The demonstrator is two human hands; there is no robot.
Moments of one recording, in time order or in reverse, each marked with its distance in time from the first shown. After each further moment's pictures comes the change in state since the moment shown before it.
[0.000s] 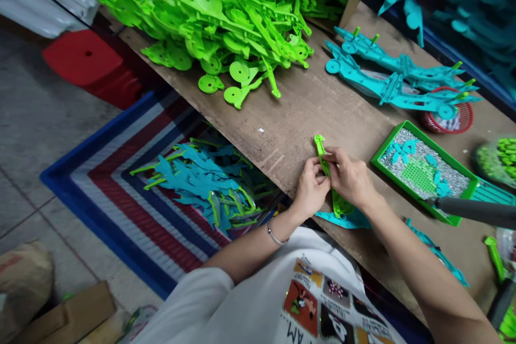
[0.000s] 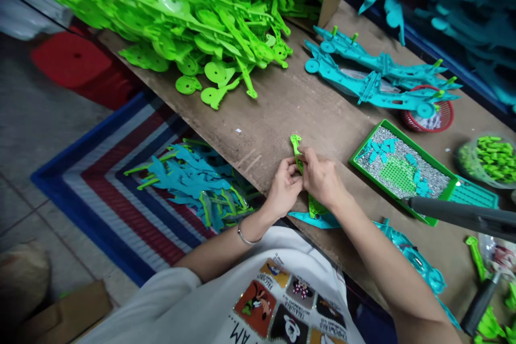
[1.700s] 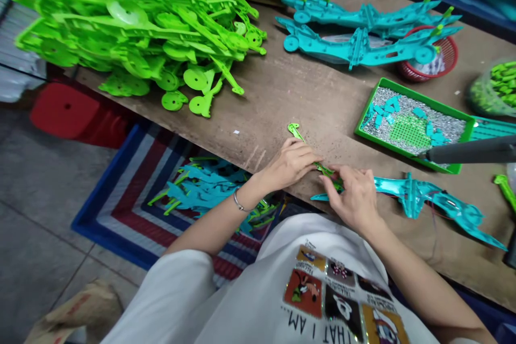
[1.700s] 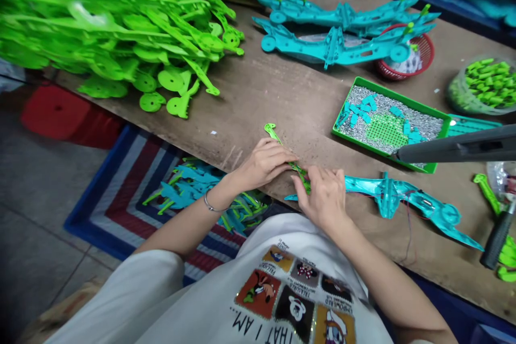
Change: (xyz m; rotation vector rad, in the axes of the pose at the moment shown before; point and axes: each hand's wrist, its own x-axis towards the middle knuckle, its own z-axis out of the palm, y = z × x) left_hand 0.048 0.052 -0.047 1.303 -0.829 0.925; right_hand -0.089 -0.048 0.002 -0.178 0.180 0.417
